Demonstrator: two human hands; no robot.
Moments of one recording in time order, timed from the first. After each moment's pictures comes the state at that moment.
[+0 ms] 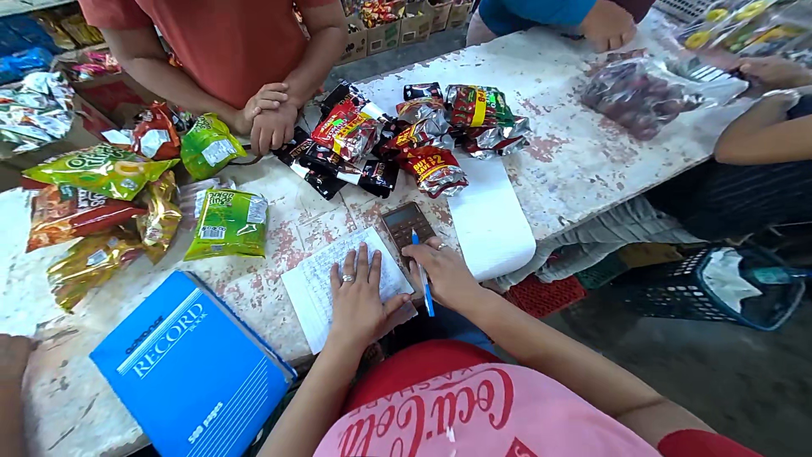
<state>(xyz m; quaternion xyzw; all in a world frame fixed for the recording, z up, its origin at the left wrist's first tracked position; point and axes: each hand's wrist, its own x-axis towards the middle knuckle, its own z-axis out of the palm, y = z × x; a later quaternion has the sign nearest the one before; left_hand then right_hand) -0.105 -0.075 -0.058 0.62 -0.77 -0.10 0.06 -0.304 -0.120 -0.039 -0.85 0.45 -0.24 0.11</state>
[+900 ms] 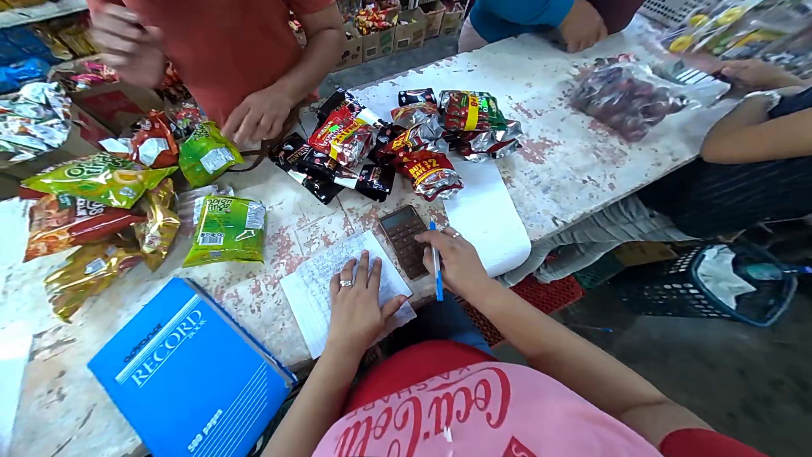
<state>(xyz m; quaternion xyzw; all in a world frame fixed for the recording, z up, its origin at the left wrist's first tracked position) -0.103 -0.073 -0.059 0.61 -0.78 -0.08 0.09 -0.323 -0.137 -0.041 -0.81 0.51 -0.27 0.09</state>
